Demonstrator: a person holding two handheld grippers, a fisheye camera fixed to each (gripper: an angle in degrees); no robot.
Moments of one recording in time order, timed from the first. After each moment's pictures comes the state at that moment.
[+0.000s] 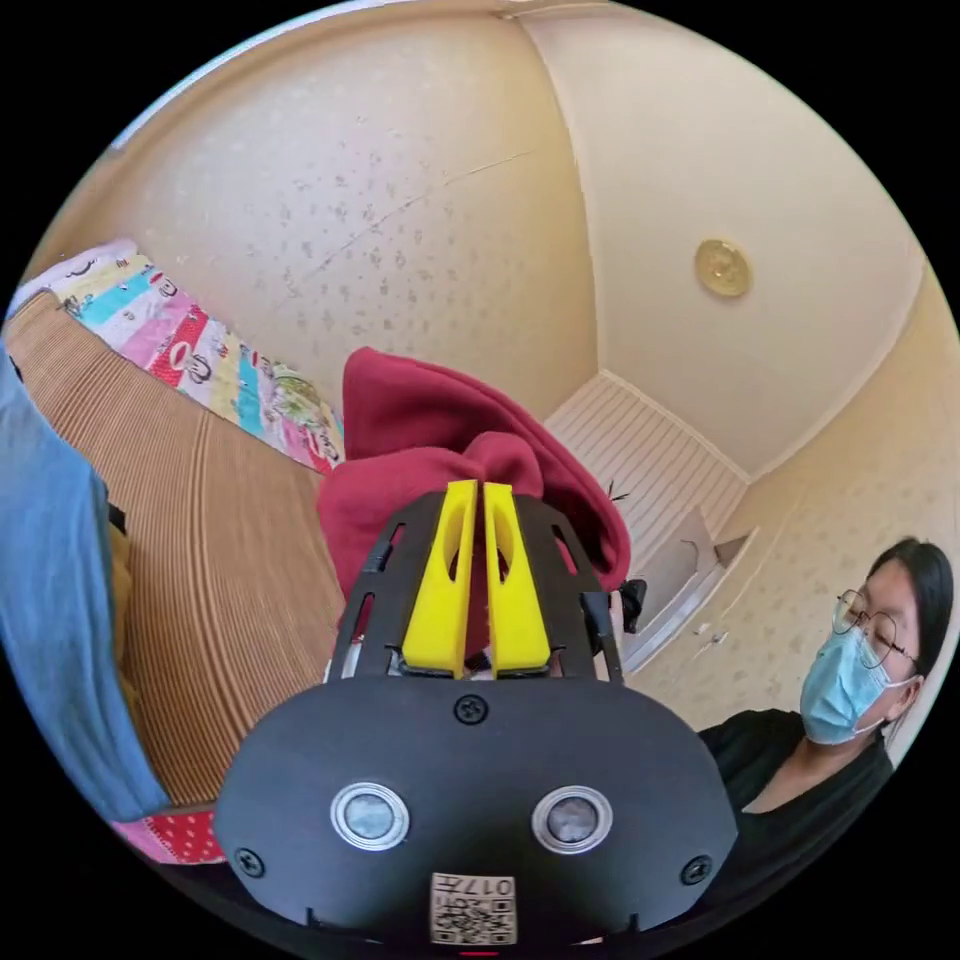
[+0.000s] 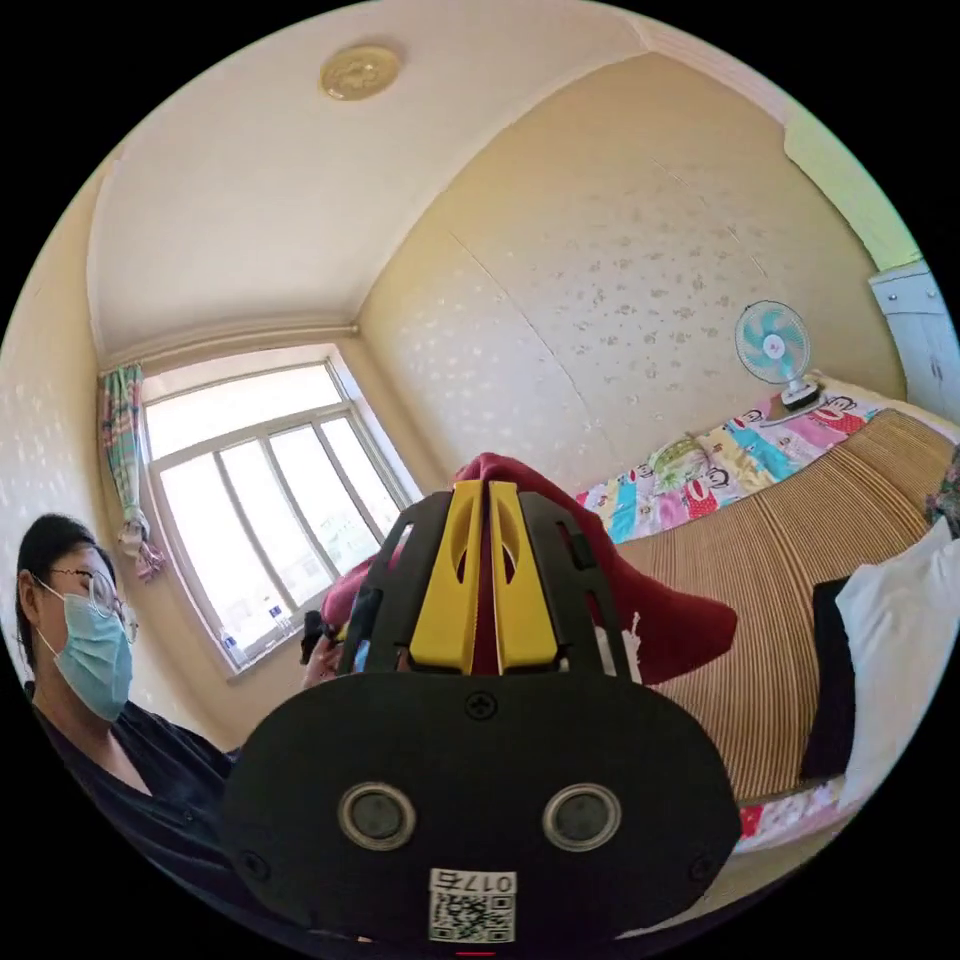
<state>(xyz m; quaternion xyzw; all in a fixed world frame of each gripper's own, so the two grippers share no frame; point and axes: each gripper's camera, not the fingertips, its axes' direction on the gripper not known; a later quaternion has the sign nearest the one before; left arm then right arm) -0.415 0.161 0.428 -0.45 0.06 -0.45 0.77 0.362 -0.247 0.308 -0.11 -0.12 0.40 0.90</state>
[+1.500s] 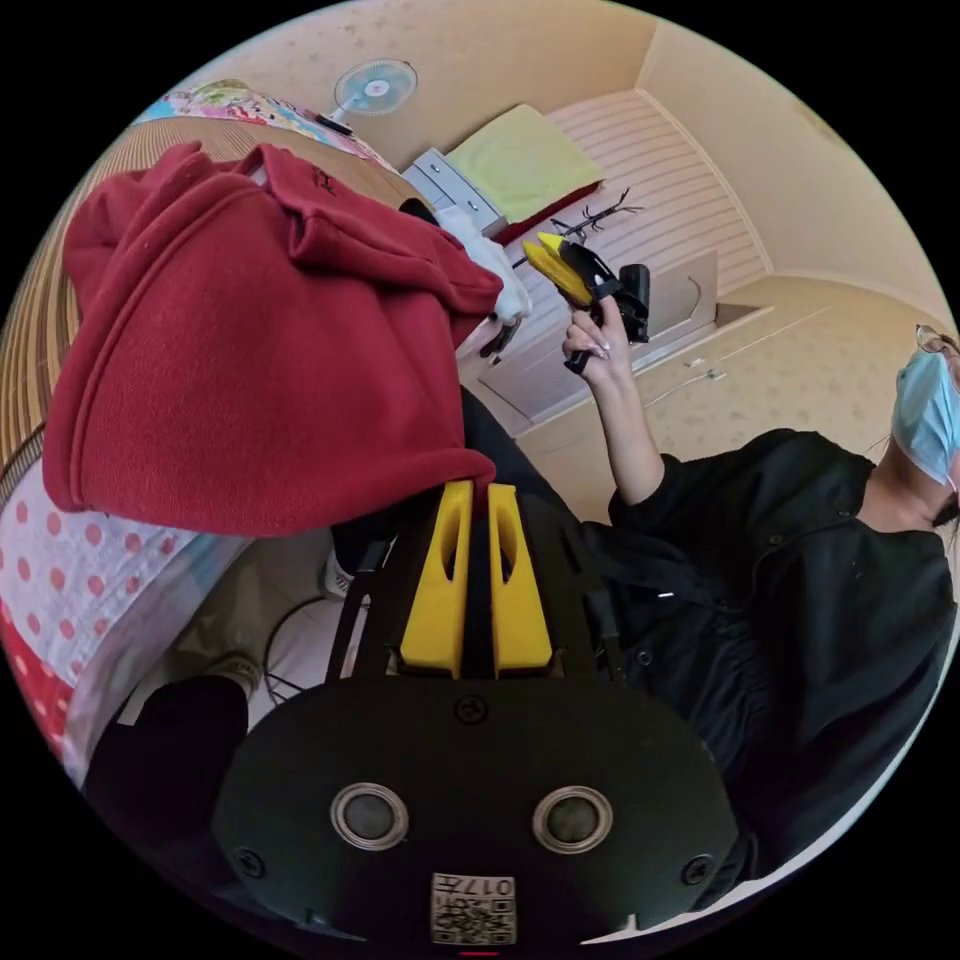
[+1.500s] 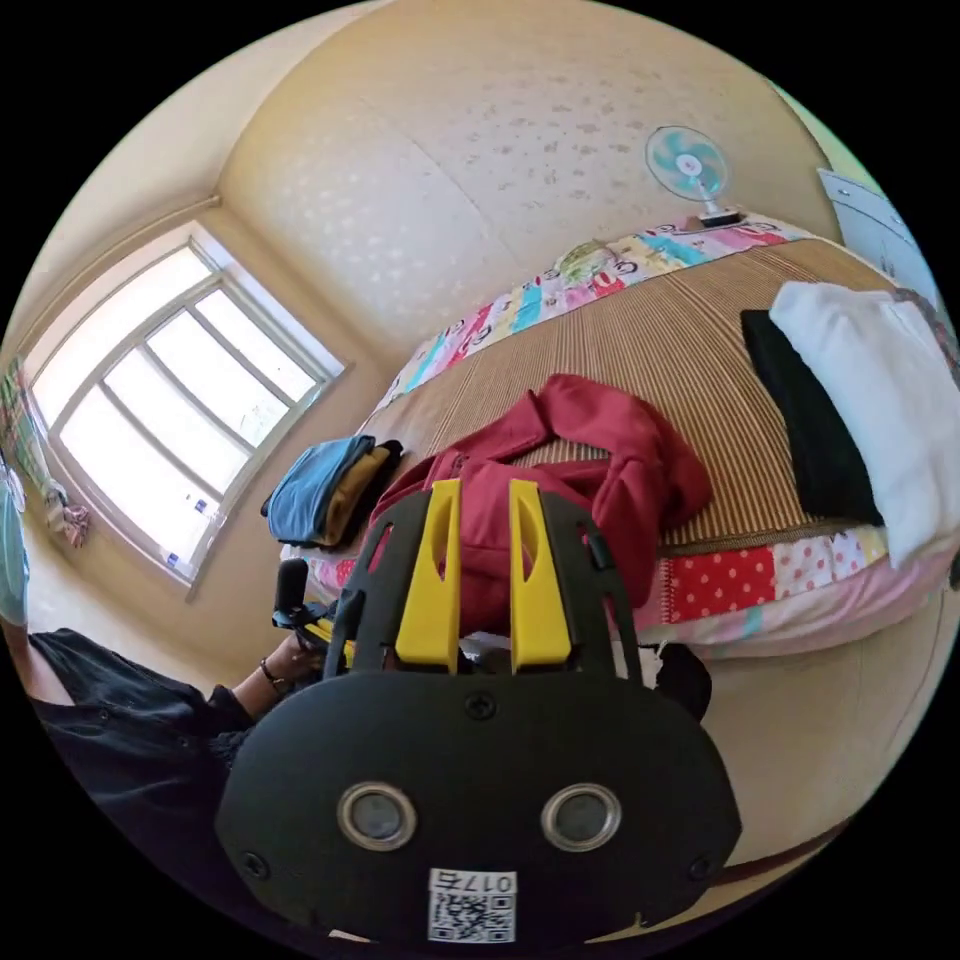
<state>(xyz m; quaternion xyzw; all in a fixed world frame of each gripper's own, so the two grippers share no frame) -0.180 0.406 0.244 -0.68 0.31 -0.43 0.50 0.213 -0.030 0.348 -0.34 -0.21 0.38 0.84</state>
